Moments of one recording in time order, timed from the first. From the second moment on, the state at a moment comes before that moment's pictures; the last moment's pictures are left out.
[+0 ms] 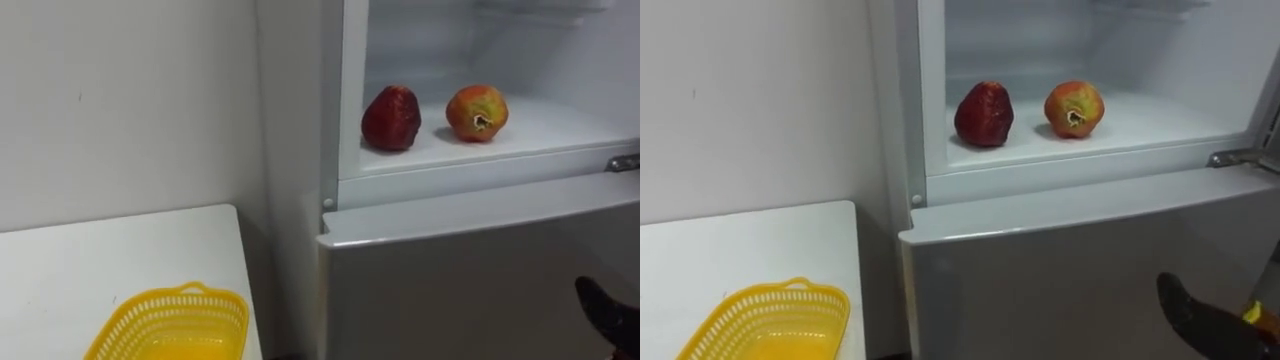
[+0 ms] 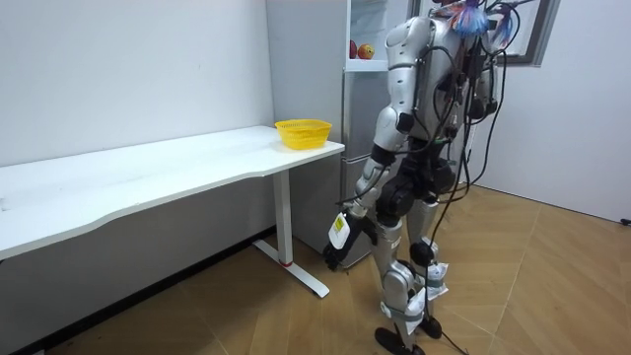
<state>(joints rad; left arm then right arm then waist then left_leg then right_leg) 0.27 0.23 -0.02 1.13 0.26 0.01 0.11 0.20 -0.28 -0.22 -0.37 -0.25 -0.14 -0.57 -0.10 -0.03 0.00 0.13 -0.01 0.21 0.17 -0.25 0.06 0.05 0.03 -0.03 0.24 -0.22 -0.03</state>
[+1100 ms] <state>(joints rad) 0.19 0.25 -0.04 1.13 0.37 0.06 0.01 -0.24 -0.41 -0.17 -0.26 -0.20 -0.10 -0.54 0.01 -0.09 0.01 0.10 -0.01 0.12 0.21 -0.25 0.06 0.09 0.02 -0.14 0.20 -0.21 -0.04</state>
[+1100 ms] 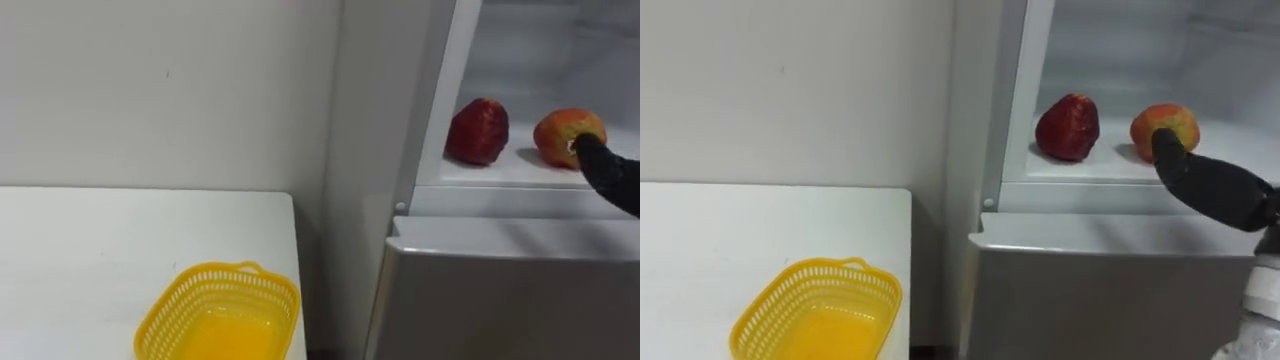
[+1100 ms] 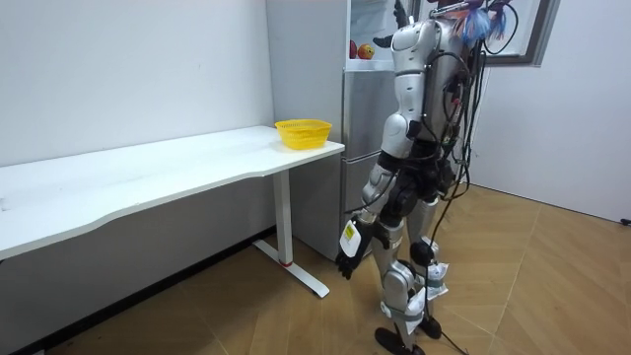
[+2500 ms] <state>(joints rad) 0.17 0.27 -0.03 1.12 0.41 0.09 -0.03 -0.52 -0.48 -0.06 0.18 0.07 -0.07 -0.31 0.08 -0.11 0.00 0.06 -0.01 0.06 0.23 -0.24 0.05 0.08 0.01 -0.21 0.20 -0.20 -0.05</state>
